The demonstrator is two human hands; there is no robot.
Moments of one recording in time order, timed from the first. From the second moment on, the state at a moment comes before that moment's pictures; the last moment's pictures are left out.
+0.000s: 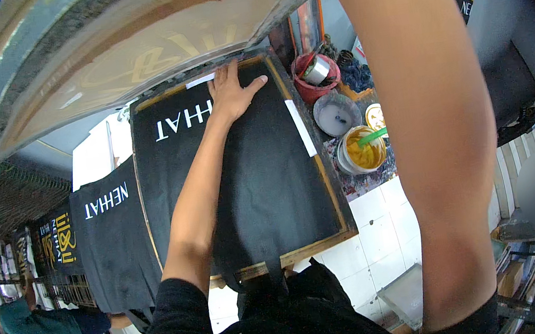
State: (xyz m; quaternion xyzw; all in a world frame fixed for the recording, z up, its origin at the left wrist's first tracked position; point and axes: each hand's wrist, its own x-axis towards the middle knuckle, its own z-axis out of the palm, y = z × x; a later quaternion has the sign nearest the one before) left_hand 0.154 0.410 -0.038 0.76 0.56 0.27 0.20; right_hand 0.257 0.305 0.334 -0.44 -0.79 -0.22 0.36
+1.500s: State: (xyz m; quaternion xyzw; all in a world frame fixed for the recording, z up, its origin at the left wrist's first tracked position) left_hand -0.019 -0.019 -0.070 0.17 0.50 0.42 0.74; right_hand 0.263 0.140 -0.015 -0.43 -0.88 -0.01 0.18
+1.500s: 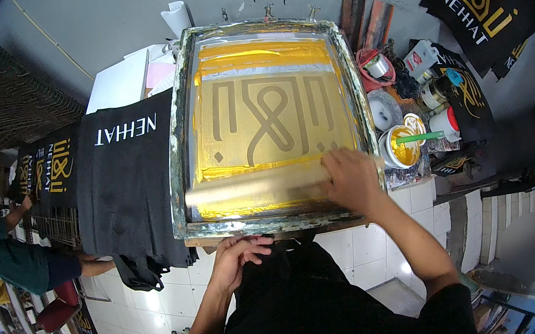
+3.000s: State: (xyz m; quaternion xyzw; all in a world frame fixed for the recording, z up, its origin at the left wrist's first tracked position) left_hand -0.108 0.467 0.016 0.80 0.57 0.14 0.08; right_hand 0.201 0.490 0.008 -0.60 -0.80 -0.04 0.01
